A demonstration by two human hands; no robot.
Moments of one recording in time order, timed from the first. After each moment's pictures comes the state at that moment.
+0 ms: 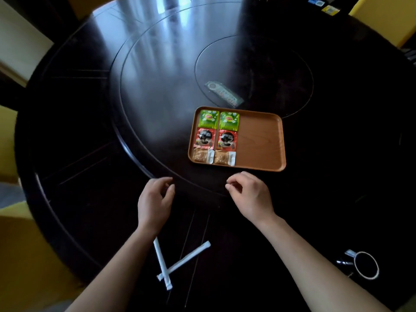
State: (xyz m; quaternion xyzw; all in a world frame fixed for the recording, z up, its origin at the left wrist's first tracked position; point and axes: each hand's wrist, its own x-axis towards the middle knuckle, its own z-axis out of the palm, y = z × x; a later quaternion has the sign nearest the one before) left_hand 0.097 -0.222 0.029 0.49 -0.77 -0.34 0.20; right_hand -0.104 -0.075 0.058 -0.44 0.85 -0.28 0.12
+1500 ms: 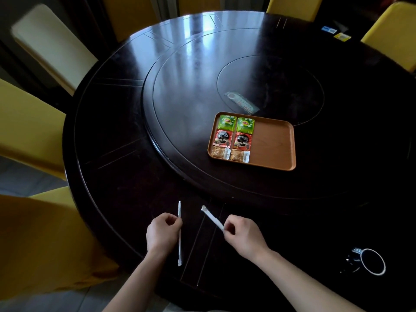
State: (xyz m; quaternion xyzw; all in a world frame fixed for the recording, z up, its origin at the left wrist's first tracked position) left_hand 0.178 -0.142 0.034 0.65 -0.59 -0.46 0.11; right_hand -0.007 -0.011 0.032 -0.45 0.82 -0.18 0.30
